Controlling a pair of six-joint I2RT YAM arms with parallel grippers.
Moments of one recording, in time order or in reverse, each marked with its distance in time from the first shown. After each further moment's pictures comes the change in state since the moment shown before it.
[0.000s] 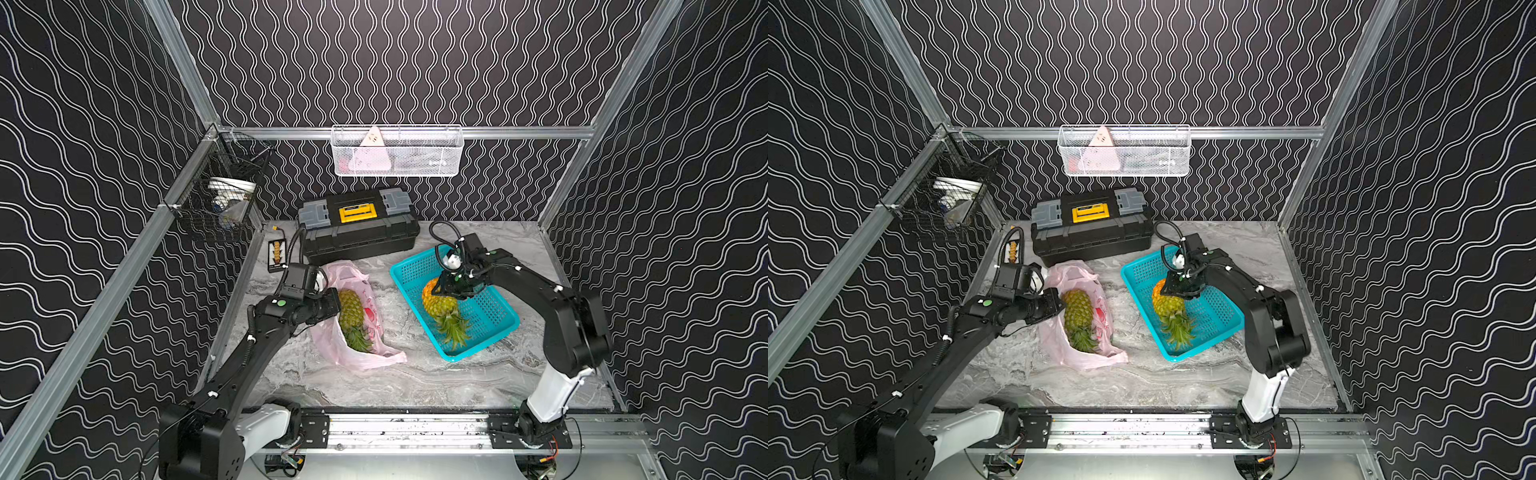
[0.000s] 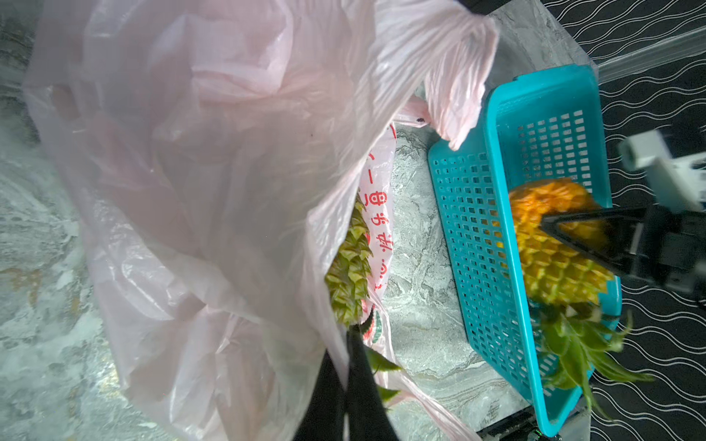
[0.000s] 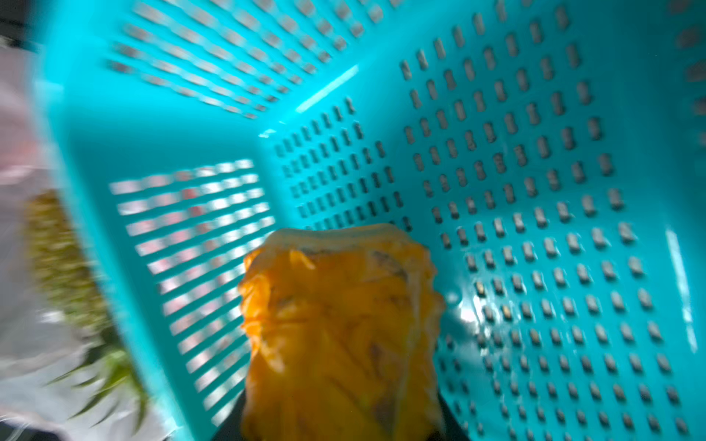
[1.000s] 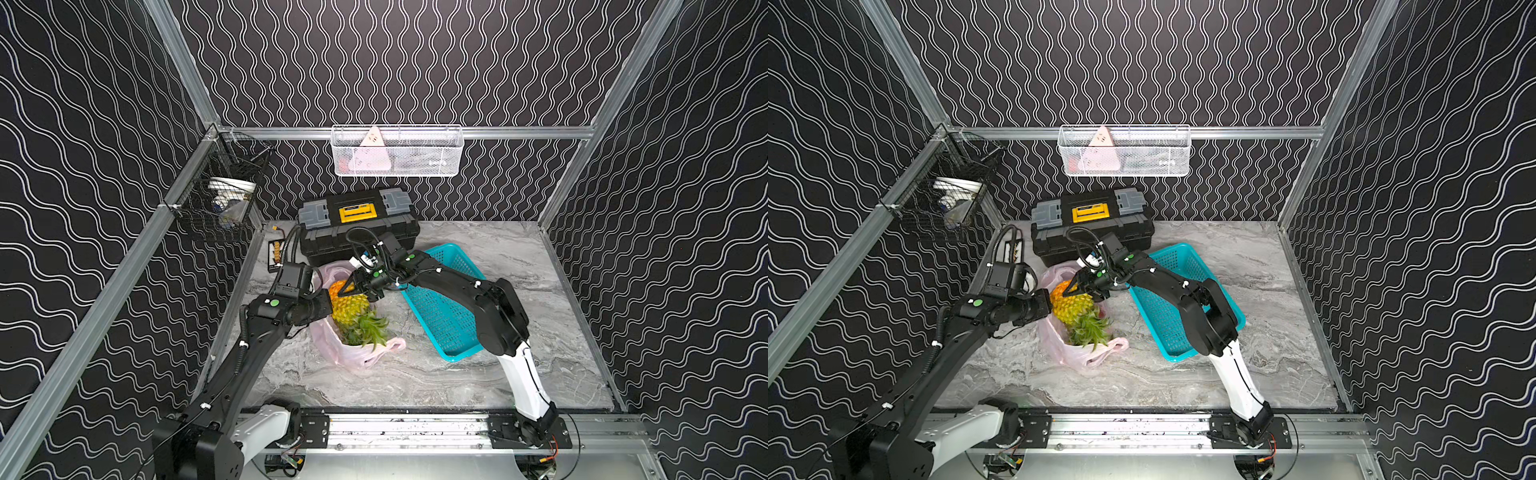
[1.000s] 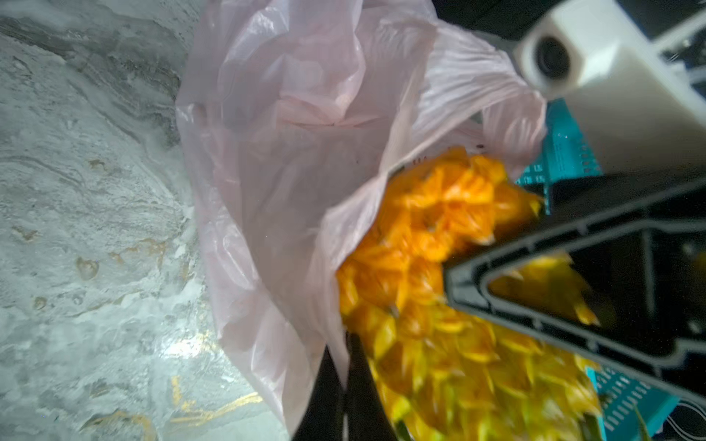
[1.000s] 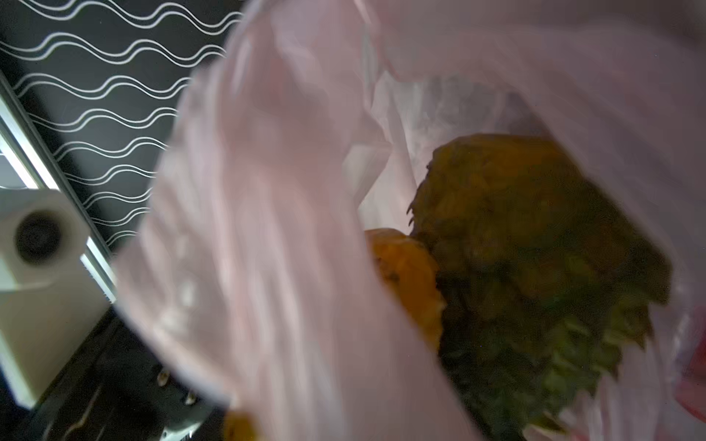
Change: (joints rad) left arm 0.009 -0.044 0.078 -0.148 -0.124 0.040; right arm 0.394 0.561 0.581 0.280 -0.525 0.415
